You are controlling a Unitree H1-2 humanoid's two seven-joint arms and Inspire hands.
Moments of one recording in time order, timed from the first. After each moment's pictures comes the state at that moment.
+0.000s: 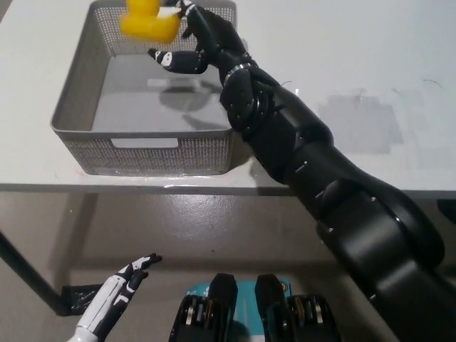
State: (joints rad) left_arm 0.03 0.26 -0.08 0.08 0.11 -0.20 -0.20; right_arm -1.37 0.13 0.30 1.37 -0.45 -0.15 -0.23
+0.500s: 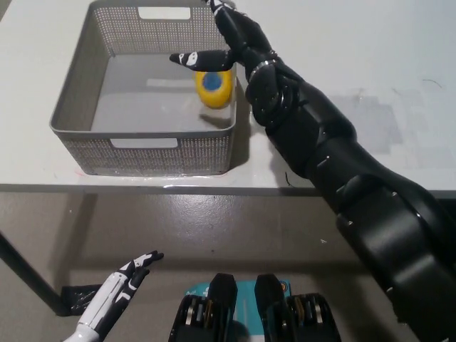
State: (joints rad) left_arm 0.02 0.26 -0.08 0.08 0.12 -0.19 -0.21; right_arm -1.36 0.08 0.30 1.36 -0.45 -0.13 -0.20
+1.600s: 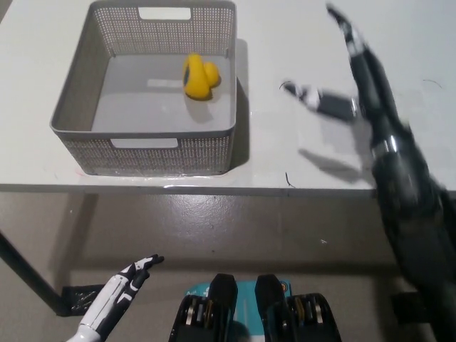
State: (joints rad) left_arm 0.02 0.25 -0.08 0.12 0.12 -0.19 -0.21; right_arm -0.61 -0.16 0.14 0.22 -0.38 -0.05 -0.12
